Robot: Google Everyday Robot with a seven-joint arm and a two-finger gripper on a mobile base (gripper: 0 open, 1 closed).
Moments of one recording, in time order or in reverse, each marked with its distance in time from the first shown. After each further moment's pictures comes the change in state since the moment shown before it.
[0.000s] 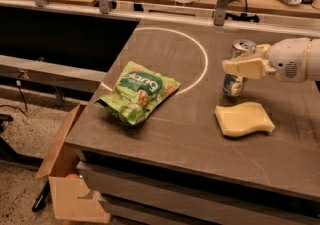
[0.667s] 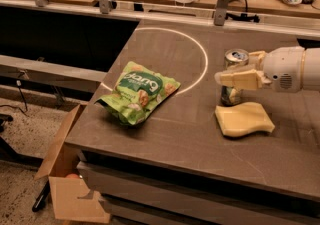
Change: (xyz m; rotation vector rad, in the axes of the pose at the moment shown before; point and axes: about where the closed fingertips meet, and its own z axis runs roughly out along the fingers) arm 0.011 0.025 0.005 -0.024 0.011 -0.079
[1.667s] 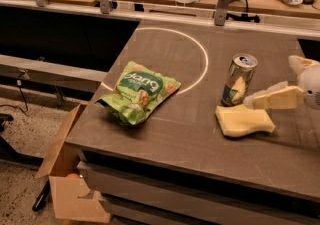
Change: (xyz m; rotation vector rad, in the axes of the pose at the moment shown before) arm 0.040 -0.023 -0.074 0.288 0.076 0.069
